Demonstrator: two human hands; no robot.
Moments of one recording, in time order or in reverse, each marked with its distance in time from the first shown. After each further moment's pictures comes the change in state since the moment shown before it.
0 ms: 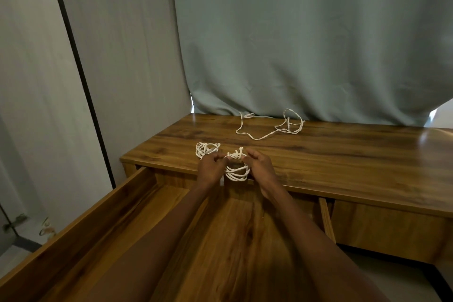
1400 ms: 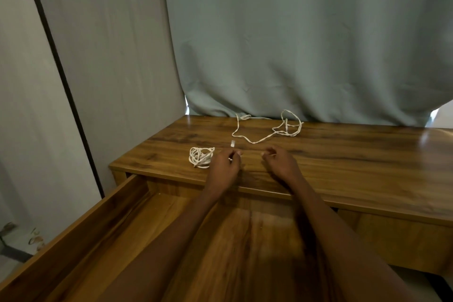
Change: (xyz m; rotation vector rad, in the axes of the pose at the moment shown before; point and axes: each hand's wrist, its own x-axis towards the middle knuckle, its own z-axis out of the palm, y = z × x) left_hand 0.008 0.029 0.031 0.182 0.002 0.292; right_hand 0.056 -0.009 -0.070 -0.765 0.140 -0.187
